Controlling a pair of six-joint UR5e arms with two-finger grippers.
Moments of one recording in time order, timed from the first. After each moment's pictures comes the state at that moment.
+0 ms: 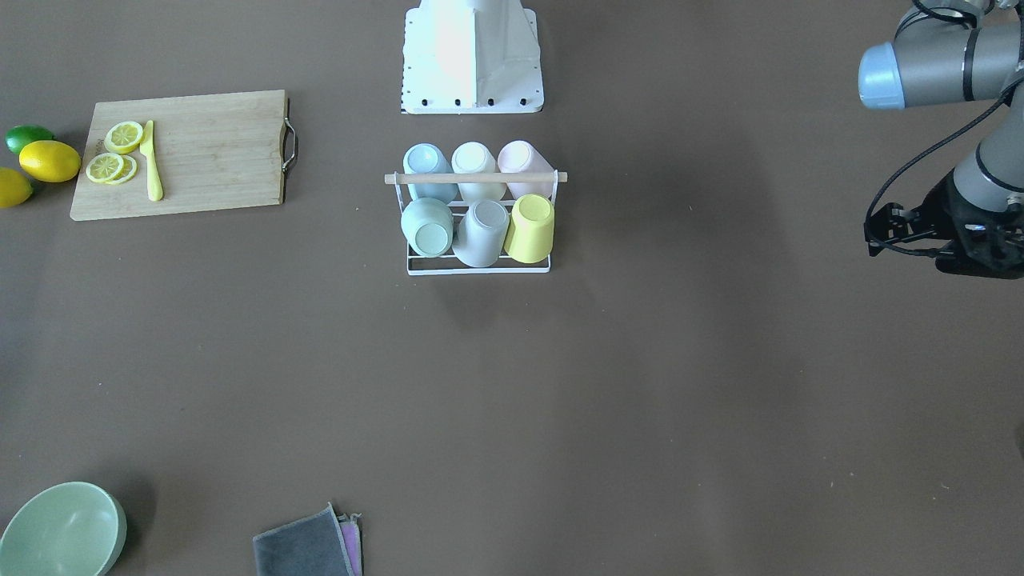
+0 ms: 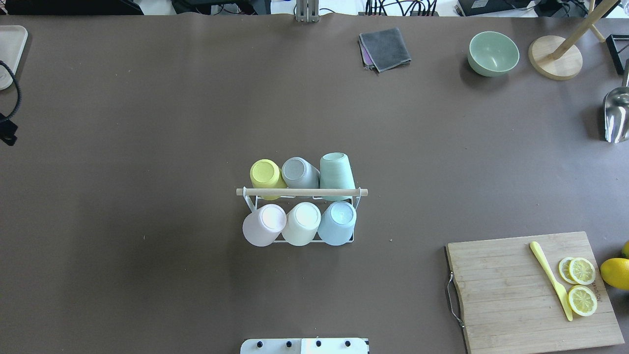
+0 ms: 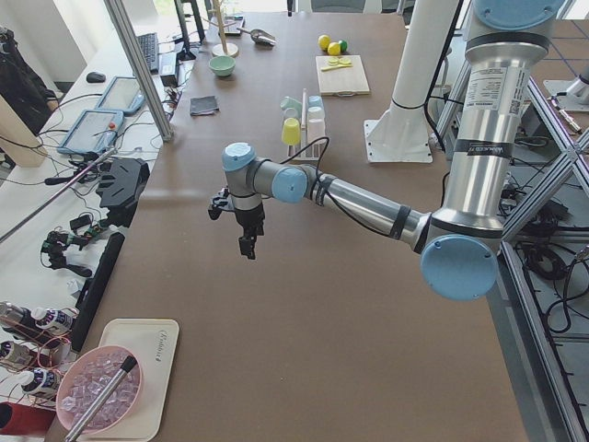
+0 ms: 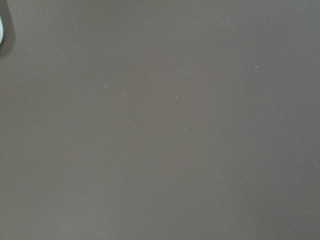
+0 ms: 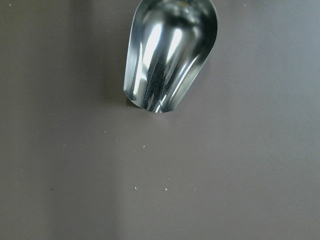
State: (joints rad) left arm -1.23 -1.65 -1.79 -1.46 -2.17 -0.28; right arm 1.50 -1.61 1.60 -1.48 2.28 0.10
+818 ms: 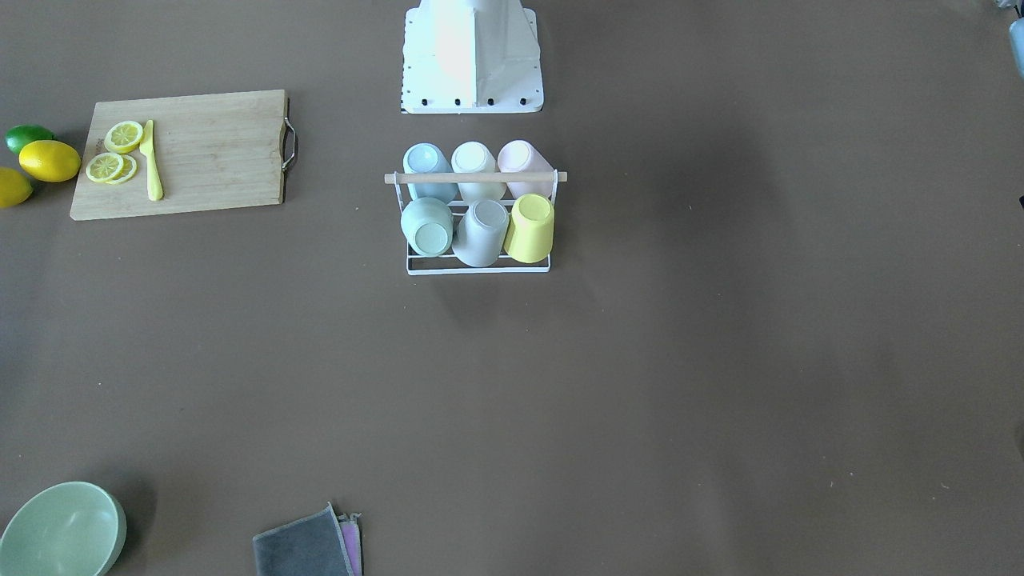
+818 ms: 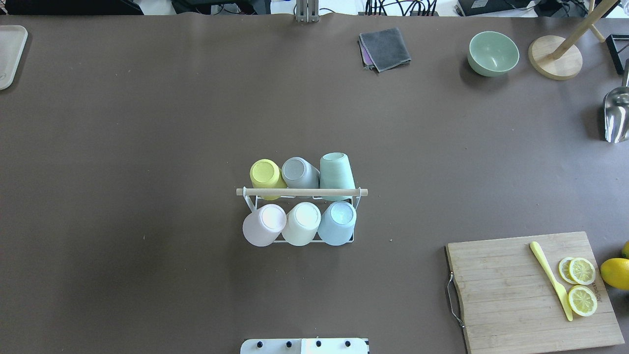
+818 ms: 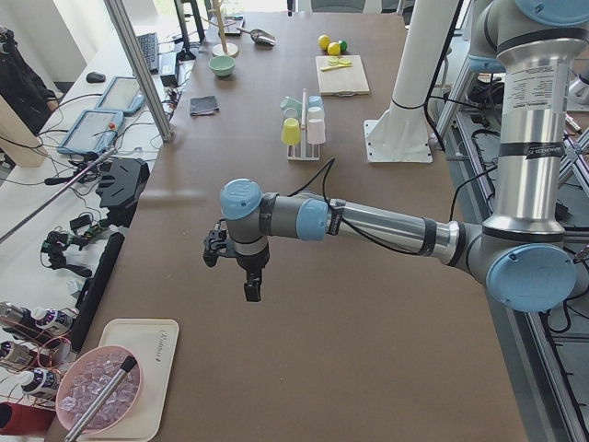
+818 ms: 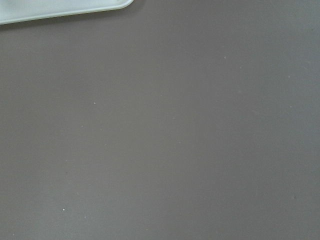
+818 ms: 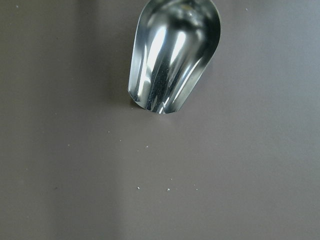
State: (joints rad) left arm -1.48 -1.55 -1.77 -1.47 -2.28 -0.11; right arm 1.50 -1.62 1.62 -1.48 2.28 0.10
